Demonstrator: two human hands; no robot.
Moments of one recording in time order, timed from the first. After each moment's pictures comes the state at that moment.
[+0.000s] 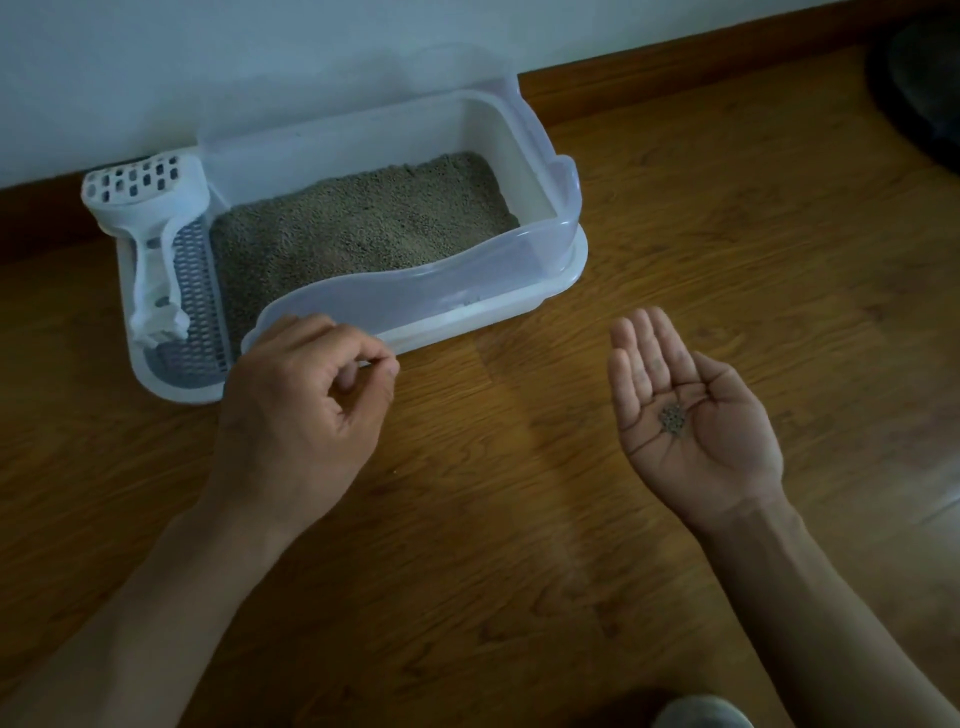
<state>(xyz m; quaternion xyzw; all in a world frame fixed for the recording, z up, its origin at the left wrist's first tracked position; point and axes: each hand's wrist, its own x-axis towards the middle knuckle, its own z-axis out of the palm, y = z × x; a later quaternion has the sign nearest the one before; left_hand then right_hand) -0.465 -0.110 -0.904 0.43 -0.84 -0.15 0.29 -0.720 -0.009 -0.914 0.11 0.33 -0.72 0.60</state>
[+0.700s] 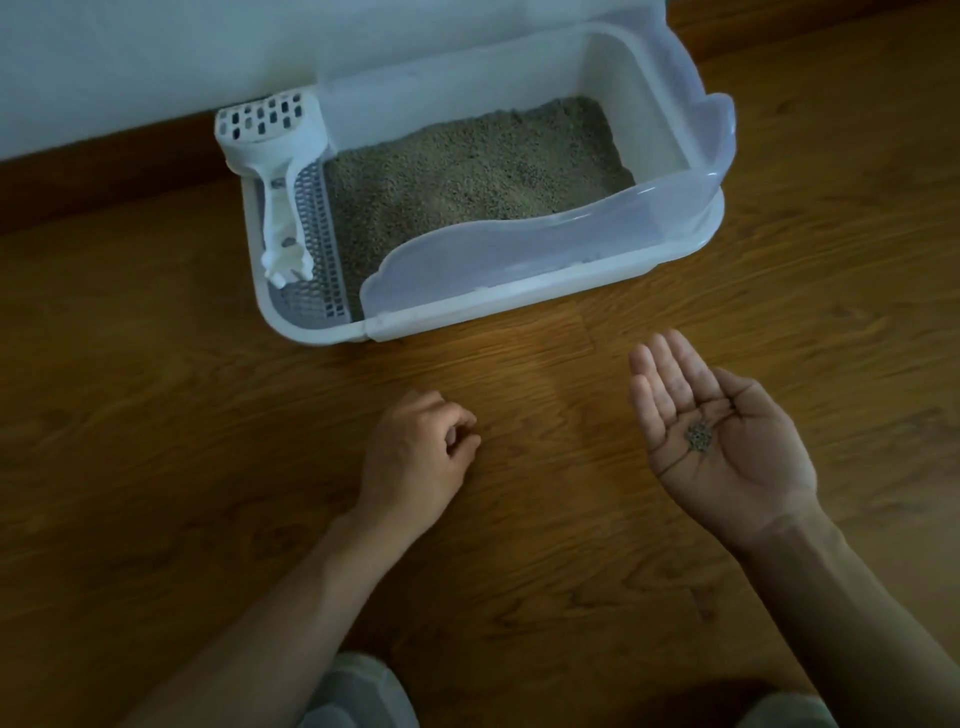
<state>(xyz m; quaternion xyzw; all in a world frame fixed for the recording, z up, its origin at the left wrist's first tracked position) -0.426 -0.077 -1.010 0.52 -0.80 -0.25 0.13 -0.661 -0.015 -0.941 0.15 0.38 -0.65 0.65</state>
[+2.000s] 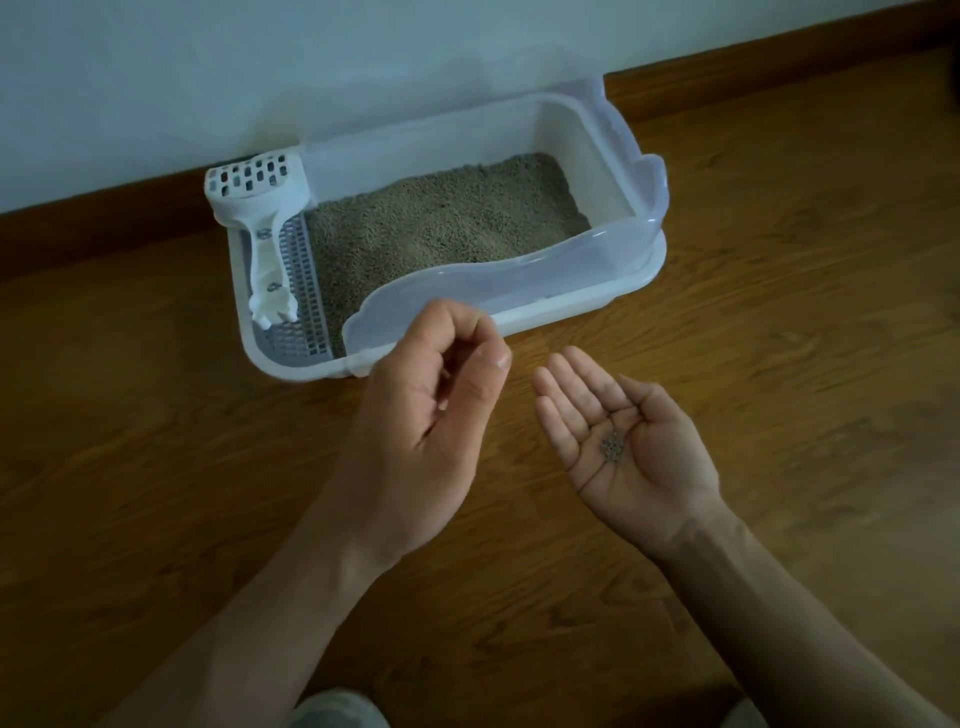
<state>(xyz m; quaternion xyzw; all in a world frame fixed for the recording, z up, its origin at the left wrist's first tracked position) -0.459 -0.080 -0.877 0.35 -0.70 -0.51 0.36 -0.631 -0.026 -0.928 0.12 0.34 -0.62 0.70</state>
